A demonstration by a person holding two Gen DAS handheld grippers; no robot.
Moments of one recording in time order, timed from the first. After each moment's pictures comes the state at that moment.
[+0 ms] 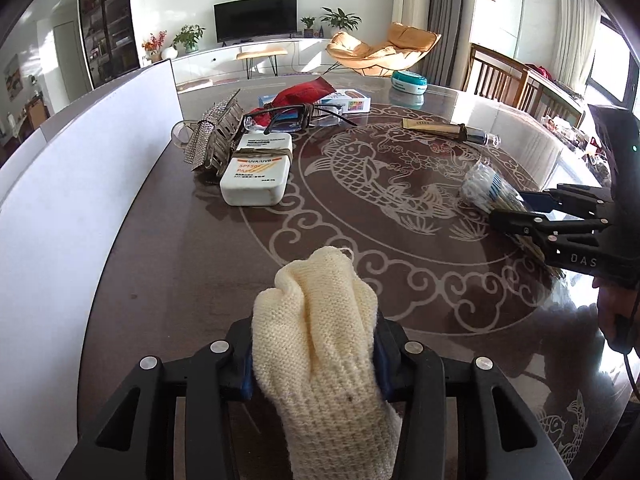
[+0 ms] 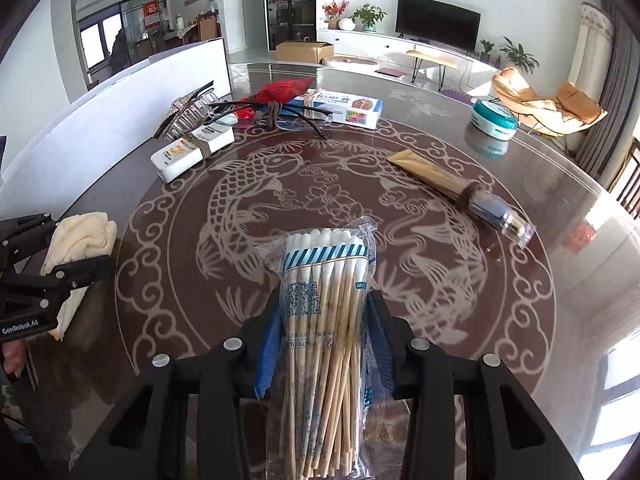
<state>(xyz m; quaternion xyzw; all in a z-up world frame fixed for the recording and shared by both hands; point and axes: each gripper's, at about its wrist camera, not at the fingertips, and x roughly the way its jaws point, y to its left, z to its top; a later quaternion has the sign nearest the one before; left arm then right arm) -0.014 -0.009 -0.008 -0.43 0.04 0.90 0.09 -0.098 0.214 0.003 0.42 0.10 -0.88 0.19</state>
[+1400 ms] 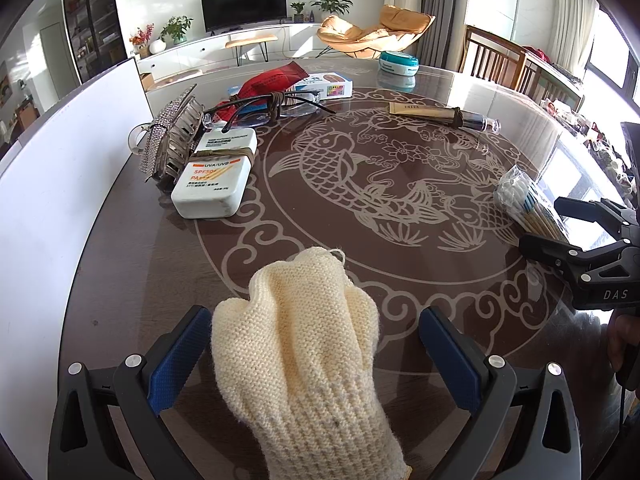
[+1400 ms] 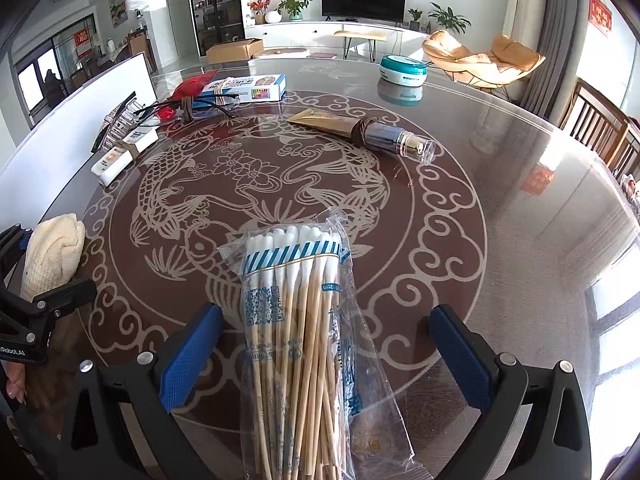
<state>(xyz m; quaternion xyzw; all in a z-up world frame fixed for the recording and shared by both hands) -0.039 0.016 -0.017 -0.46 0.06 0.88 0.10 -0.093 0.250 -0.001 0.45 0.05 -0.88 0.09</state>
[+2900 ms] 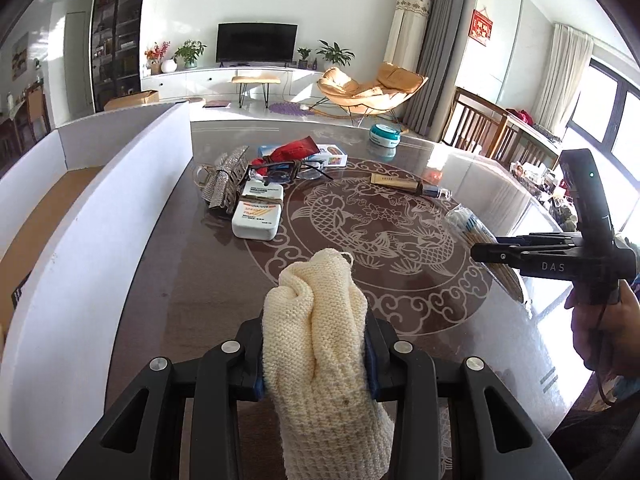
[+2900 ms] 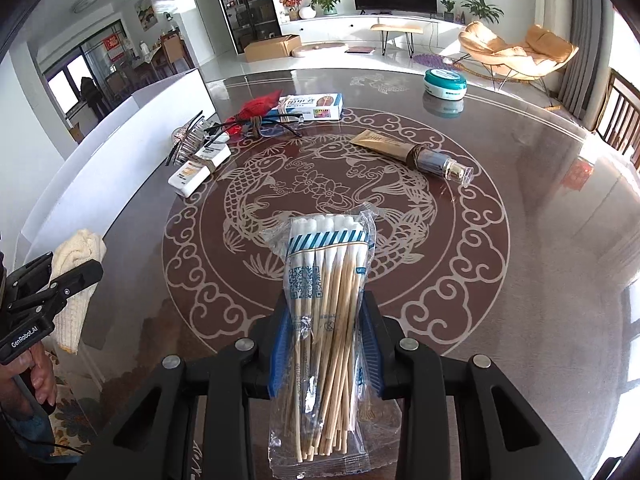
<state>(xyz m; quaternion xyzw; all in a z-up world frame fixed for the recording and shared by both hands) 0.042 -0.050 0.070 -0.37 -0.04 0.92 0.13 -0.073 0.231 0.060 0.47 0.02 -0.86 0.18</state>
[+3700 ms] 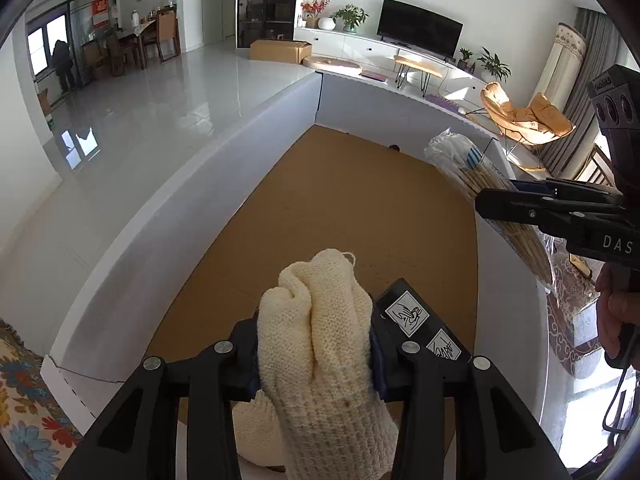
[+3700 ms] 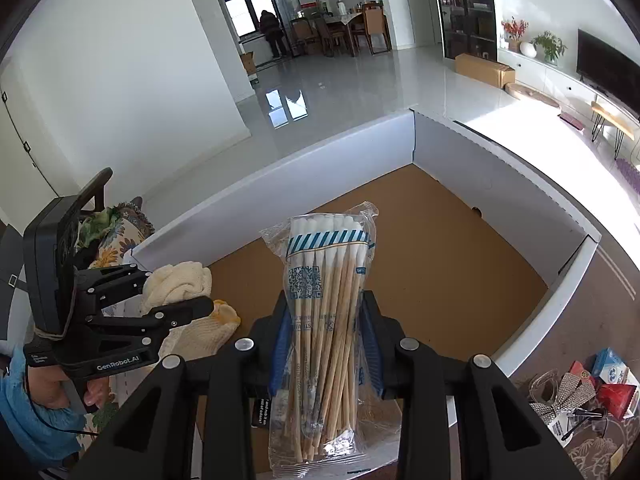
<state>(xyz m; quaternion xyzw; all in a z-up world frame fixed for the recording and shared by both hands) 0.010 -0.339 0.074 -0.47 -0.10 0.87 -0.10 -0.150 -0.209 0.118 0.43 0.13 -0.76 0.47</state>
